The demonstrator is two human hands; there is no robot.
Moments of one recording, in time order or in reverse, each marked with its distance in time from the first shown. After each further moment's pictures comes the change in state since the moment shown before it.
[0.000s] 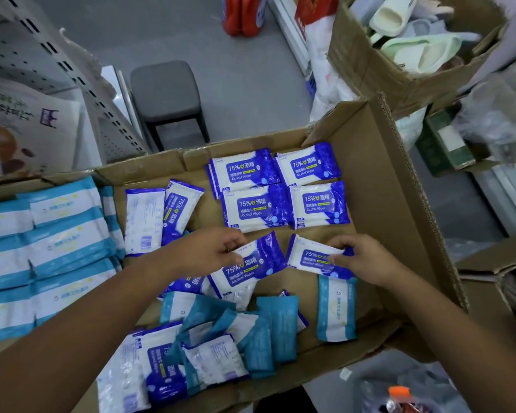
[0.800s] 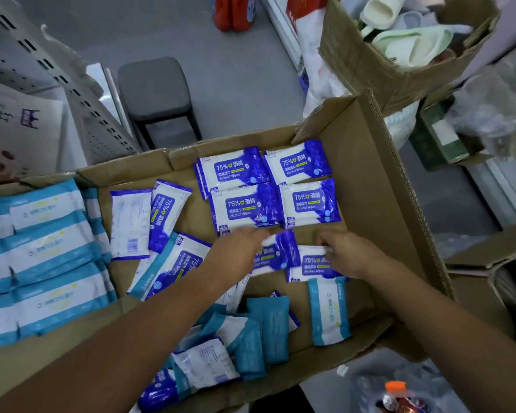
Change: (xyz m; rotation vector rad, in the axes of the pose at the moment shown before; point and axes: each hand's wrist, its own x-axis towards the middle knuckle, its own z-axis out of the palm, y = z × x) left_hand 0.051 0.023 0.062 0.455 0.219 0.044; right_hand 0.017 -0.007 -0.001 -0.598 -0.057 -0.039
